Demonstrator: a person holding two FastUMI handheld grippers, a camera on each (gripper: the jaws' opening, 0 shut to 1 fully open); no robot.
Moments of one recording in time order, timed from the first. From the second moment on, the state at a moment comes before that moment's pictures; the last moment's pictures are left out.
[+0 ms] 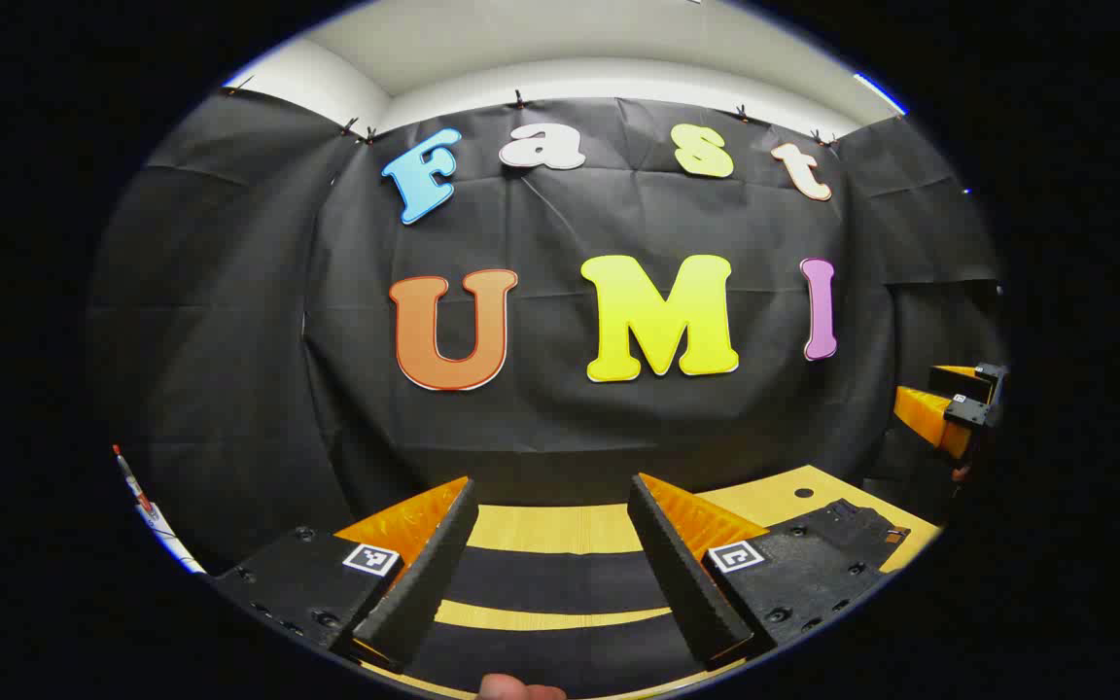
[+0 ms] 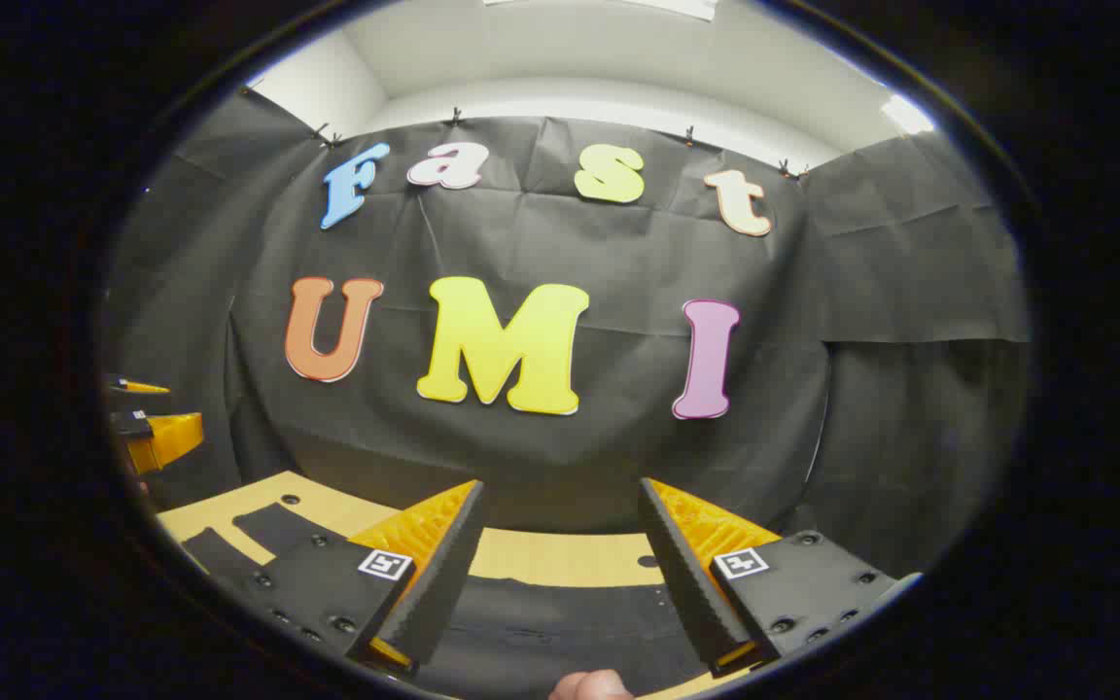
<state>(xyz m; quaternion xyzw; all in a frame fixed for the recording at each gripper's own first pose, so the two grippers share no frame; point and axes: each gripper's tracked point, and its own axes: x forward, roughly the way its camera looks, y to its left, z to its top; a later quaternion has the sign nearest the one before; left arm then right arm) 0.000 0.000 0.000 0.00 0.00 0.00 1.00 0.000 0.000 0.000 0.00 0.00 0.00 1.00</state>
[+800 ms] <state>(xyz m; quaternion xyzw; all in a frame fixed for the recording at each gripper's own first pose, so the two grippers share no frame) 0.017 0.004 -0.007 0.00 0.01 0.01 1.00 0.013 -0.021 -0.005 0.01 0.01 -0.02 1.00</state>
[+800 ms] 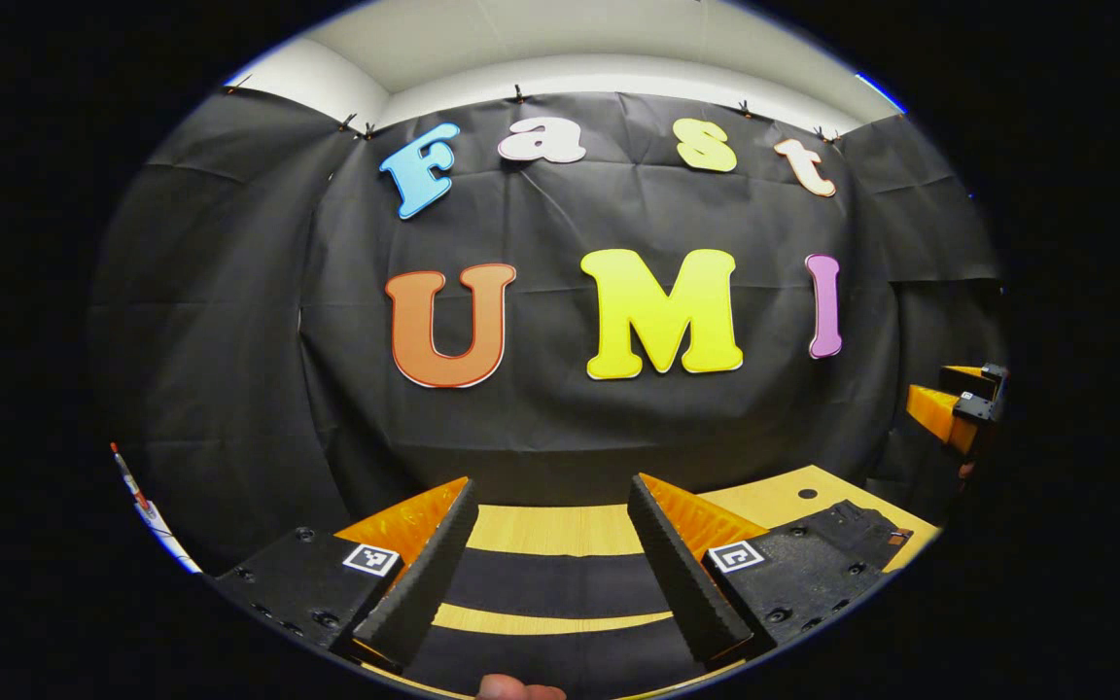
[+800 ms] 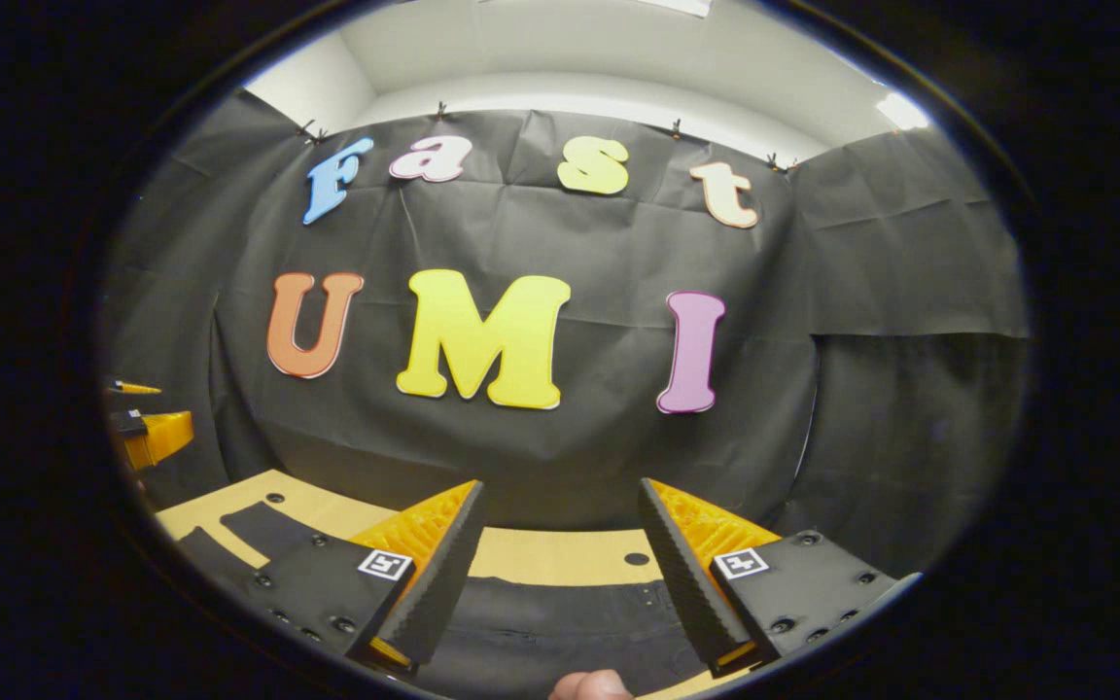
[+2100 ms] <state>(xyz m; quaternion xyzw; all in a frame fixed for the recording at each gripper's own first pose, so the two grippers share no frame) -0.128 0.115 -0.288 -0.62 0.33 0.21 0.68 -0.036 -0.194 -0.302 0.40 0.40 -0.12 0.82</state>
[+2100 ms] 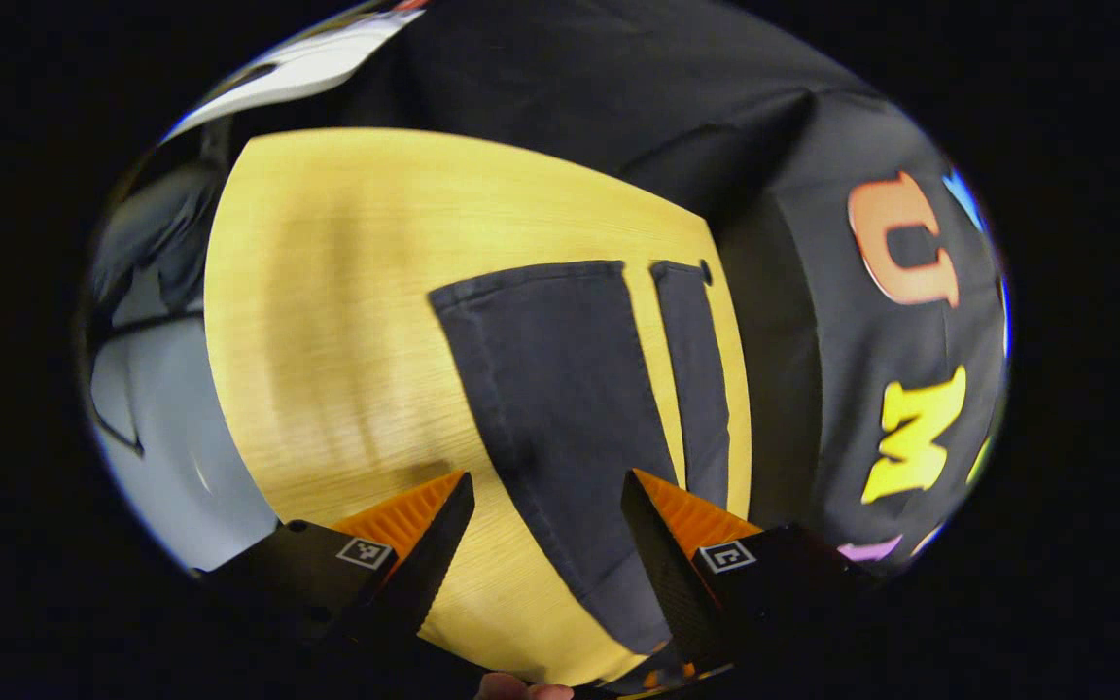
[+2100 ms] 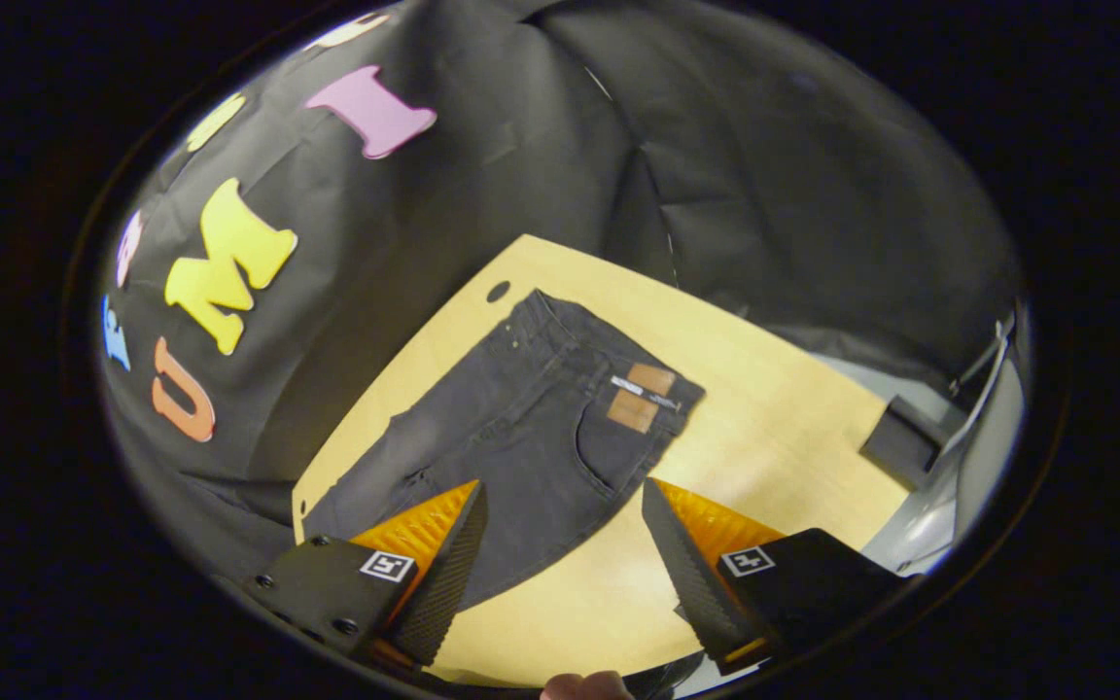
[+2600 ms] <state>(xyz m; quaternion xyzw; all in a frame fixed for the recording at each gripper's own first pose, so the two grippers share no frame) -0.097 0.130 -0.292 -0.65 0.29 0.23 0.66 -0.026 -0.225 -0.368 0.52 0.41 -0.16 0.73</state>
